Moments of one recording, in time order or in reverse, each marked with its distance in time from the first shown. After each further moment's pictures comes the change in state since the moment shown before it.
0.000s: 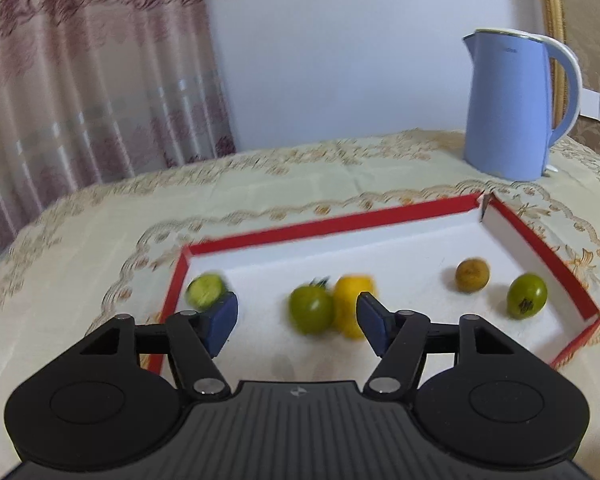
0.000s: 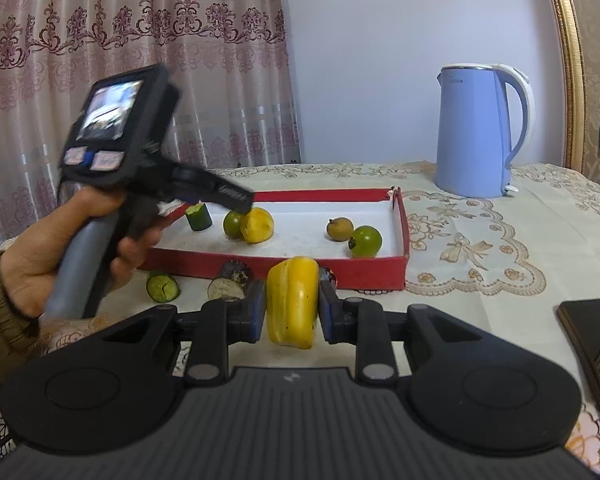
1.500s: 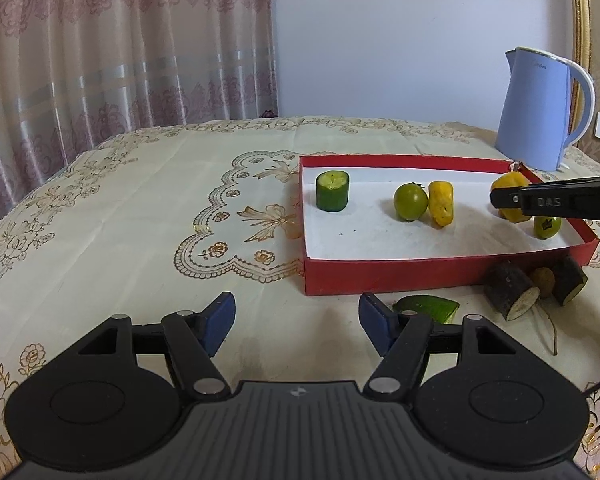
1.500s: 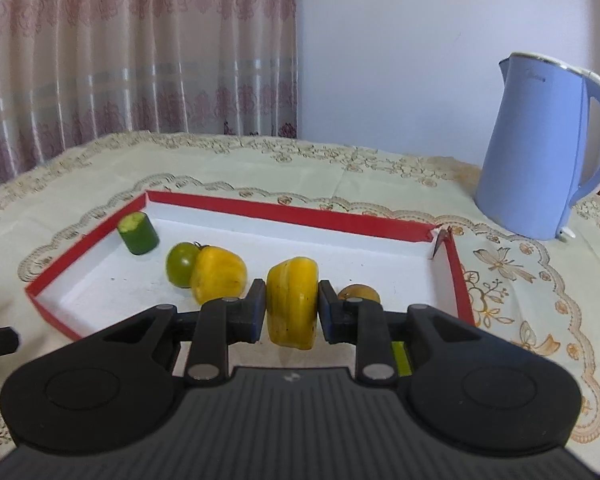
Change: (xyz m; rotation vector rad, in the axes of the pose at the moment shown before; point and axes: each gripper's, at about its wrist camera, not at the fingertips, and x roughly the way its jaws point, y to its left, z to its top) left arm -0.075 0.087 -0.084 -0.128 0.018 0.021; right arm 0.169 0.007 0.066 -0.097 0.171 -0.052
